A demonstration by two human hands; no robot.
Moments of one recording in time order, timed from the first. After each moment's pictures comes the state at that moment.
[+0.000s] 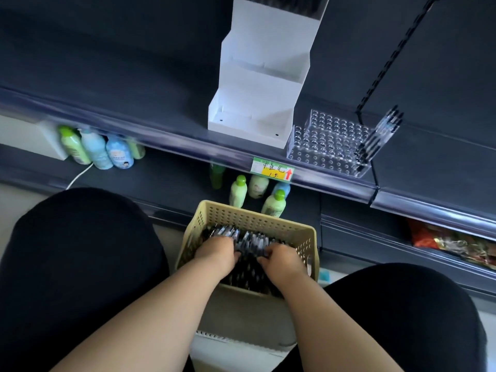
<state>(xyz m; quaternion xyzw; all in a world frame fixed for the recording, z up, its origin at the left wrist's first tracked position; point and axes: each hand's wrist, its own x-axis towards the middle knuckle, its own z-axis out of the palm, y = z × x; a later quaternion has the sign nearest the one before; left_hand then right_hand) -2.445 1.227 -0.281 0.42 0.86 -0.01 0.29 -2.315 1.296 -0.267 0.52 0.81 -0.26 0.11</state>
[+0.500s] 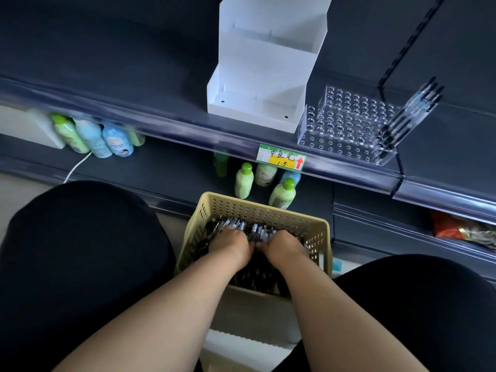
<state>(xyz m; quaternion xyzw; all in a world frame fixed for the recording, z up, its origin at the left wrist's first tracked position) -2.438 1.251 -0.296 0.36 0.87 0.00 0.33 -2.347 1.319 -0.290 0.58 0.74 -0.28 0.19</state>
